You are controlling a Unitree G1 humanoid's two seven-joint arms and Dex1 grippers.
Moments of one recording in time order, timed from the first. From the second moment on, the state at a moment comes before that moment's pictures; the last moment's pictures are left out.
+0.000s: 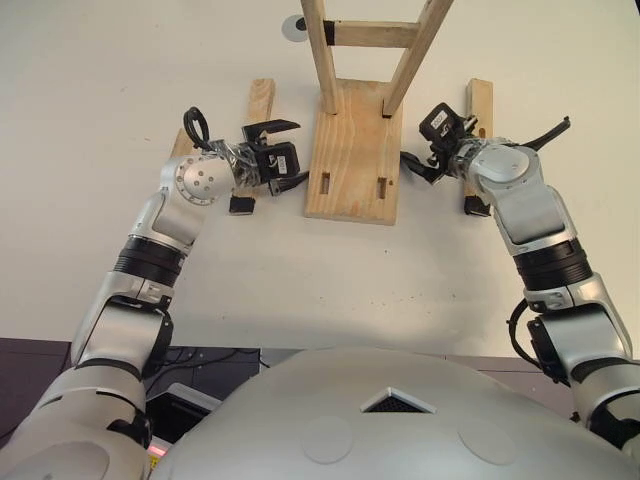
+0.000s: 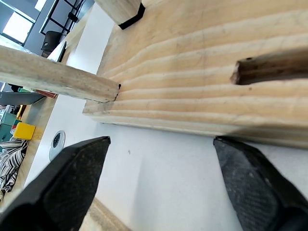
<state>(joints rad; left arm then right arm) -0.34 0.51 -0.37 0.32 0.29 -0.22 -0.69 -0.34 -0.48 0.33 0.10 -0.08 0.55 0.49</state>
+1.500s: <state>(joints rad) 0.16 0.54 0.30 0.23 -0.35 0.22 -0.70 -0.25 -0.52 0.11 -0.04 -0.03 0.54 0.54</state>
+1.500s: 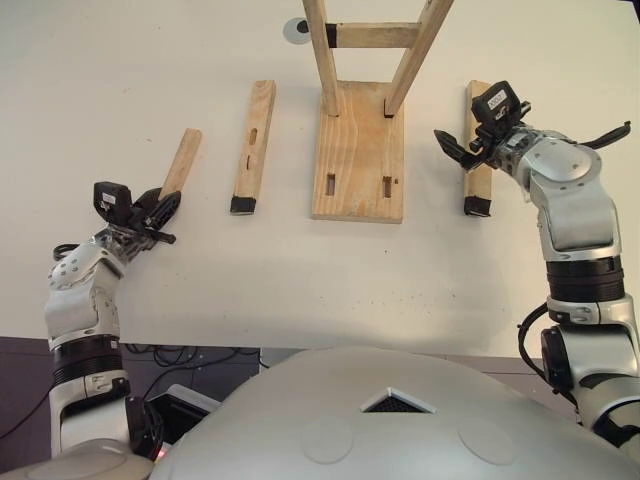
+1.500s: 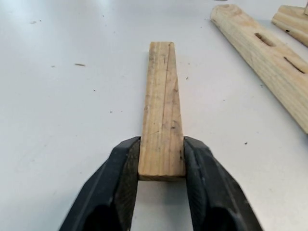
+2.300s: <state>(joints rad) -0.22 0.22 -0.14 -0.33 -0.32 0.05 -0.58 -0.45 -0.12 -0.30 -0.29 1.37 0.90 0.18</state>
